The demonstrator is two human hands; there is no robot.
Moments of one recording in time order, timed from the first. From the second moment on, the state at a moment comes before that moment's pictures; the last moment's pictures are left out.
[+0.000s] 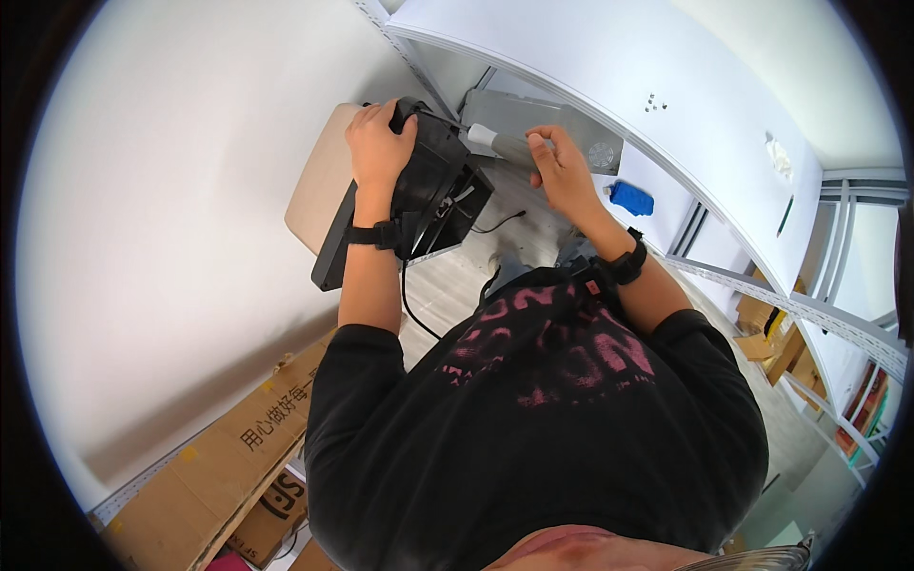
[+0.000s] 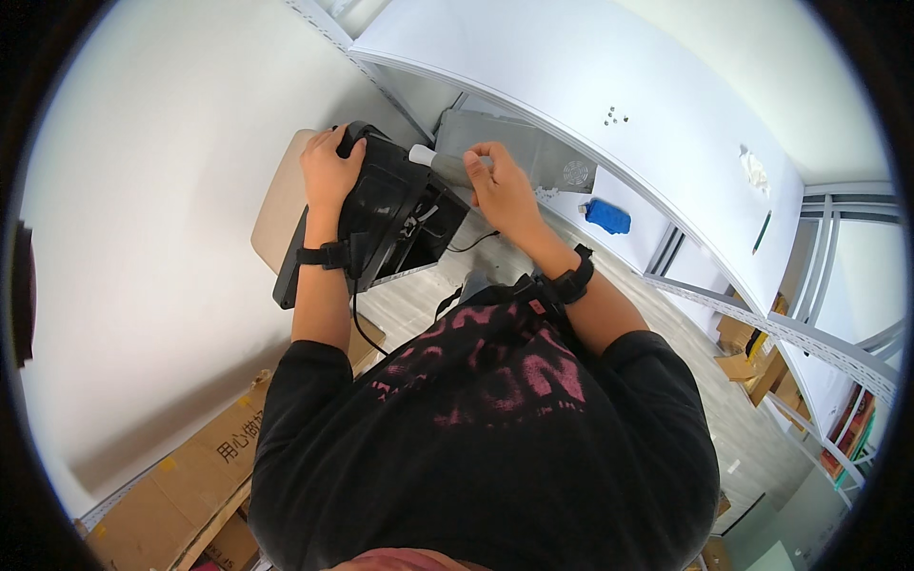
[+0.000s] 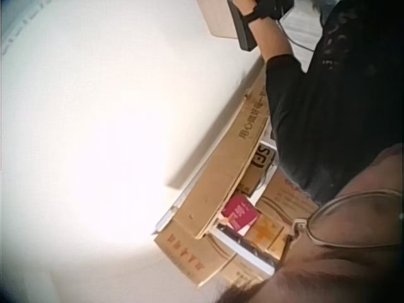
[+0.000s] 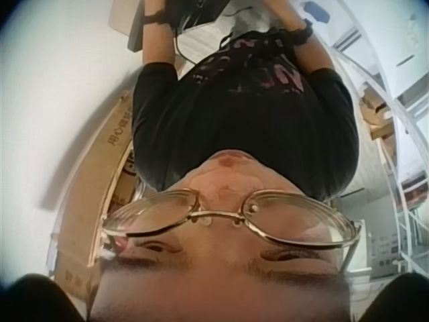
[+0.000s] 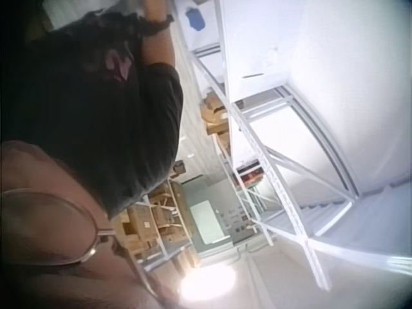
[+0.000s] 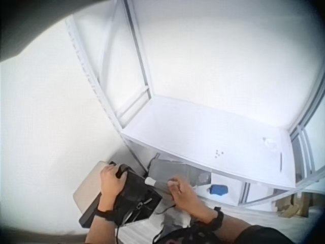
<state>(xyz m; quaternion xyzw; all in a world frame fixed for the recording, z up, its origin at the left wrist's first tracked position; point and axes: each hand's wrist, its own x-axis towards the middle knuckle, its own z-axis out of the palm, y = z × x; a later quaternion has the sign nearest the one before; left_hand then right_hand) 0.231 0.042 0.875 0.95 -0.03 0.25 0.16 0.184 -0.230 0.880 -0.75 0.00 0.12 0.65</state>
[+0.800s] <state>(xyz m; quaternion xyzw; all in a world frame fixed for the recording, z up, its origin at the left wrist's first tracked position) 0.293 -0.181 0.858 0.91 -0.21 0.10 0.35 0.166 -0.494 0.848 -0.53 0.14 0.14 0.82</state>
